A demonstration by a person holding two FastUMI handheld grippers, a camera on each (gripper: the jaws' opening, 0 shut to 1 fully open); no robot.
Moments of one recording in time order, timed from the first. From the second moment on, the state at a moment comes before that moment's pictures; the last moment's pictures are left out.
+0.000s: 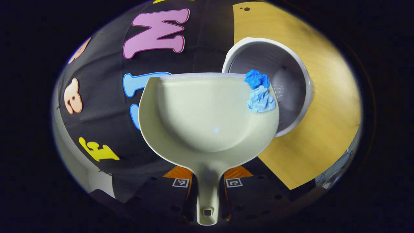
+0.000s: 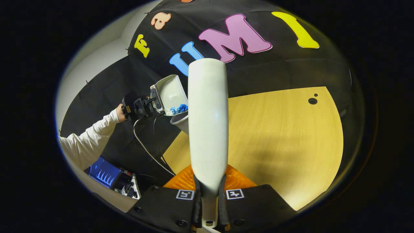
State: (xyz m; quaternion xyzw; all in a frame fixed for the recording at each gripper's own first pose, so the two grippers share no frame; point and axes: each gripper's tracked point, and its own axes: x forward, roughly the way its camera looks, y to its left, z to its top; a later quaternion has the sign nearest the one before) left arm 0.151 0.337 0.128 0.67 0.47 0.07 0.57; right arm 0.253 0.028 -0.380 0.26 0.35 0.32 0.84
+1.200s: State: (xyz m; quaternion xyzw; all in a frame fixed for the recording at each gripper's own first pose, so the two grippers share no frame) left arm 0.139 0.204 0.087 0.40 0.42 0.02 0.82; right arm 0.278 0.017 -0.405 0.26 0.37 0.26 0.85
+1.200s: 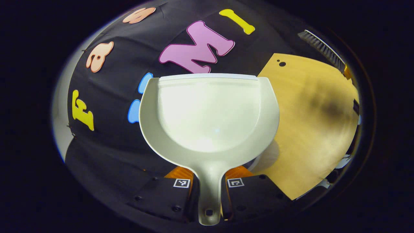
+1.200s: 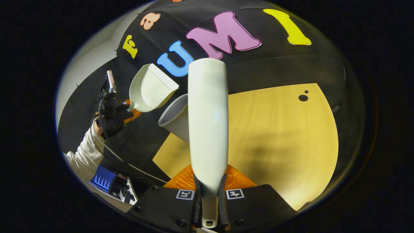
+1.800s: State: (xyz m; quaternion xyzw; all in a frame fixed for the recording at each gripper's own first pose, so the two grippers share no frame) left arm 0.064 0.040 -0.058 0.10 0.53 -0.03 0.84; right arm 0.310 0.000 -0.476 0.24 0.45 0.10 0.85
